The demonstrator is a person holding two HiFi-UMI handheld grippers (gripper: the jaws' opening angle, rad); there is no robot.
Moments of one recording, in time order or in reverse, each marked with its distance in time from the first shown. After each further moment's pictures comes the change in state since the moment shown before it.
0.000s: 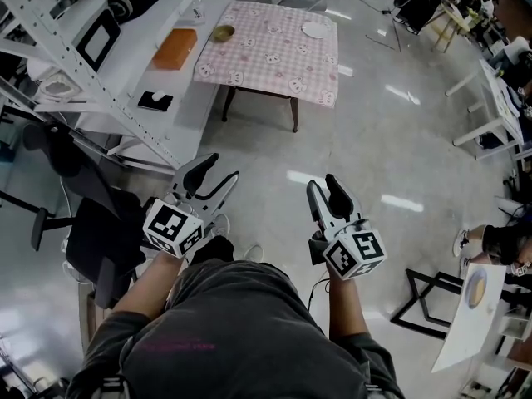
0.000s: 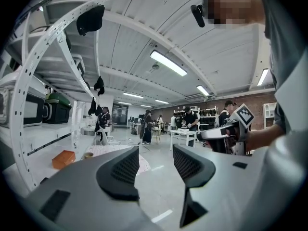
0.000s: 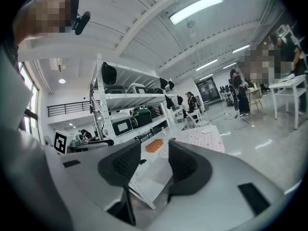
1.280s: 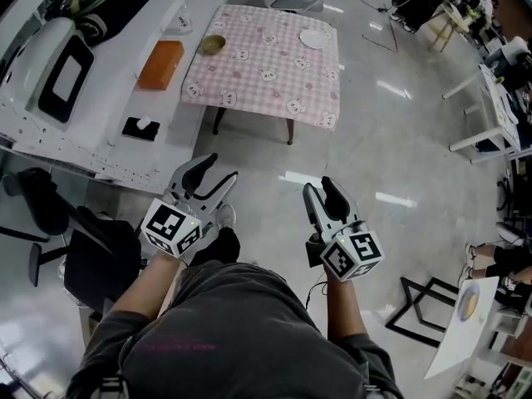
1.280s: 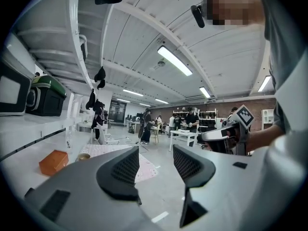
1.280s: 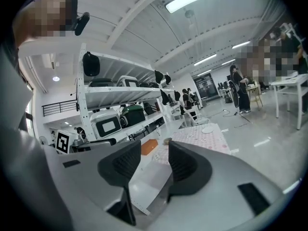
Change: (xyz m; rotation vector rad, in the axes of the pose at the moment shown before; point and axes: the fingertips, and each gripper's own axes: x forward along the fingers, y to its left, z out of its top) left arm 0.110 0.125 -0.003 -0.046 0.005 -0.050; right arm 0.145 -0.058 0.014 0.009 0.049 -0.033
